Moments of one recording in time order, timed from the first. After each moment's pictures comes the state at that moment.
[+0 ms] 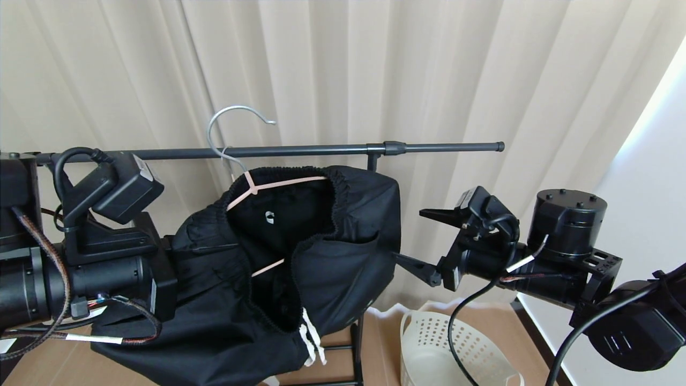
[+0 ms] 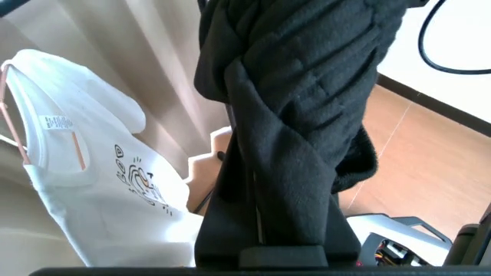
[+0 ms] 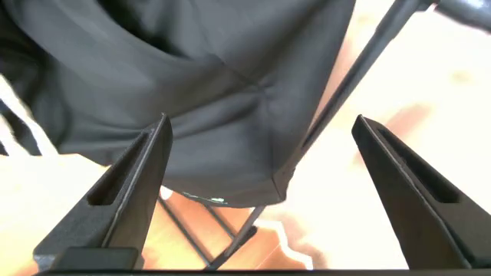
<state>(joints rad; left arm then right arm) -0.31 1.30 -0.68 -0.24 -0.46 0.35 0.45 1.84 -0.64 -1.00 0.39 -0.28</state>
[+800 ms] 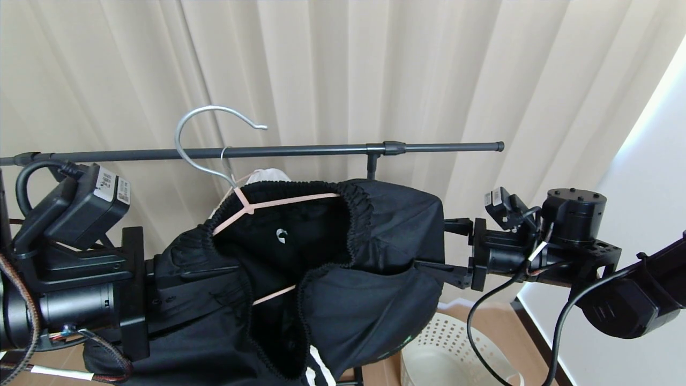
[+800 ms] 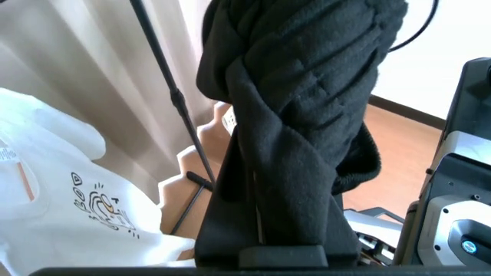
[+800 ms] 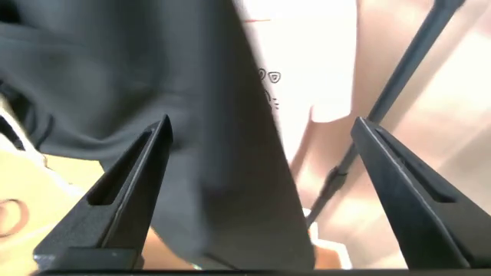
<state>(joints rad) -0.31 1.24 -0.64 -0.24 -0.63 0.35 0.25 1.94 -0.68 -1.00 0.87 -0.18</state>
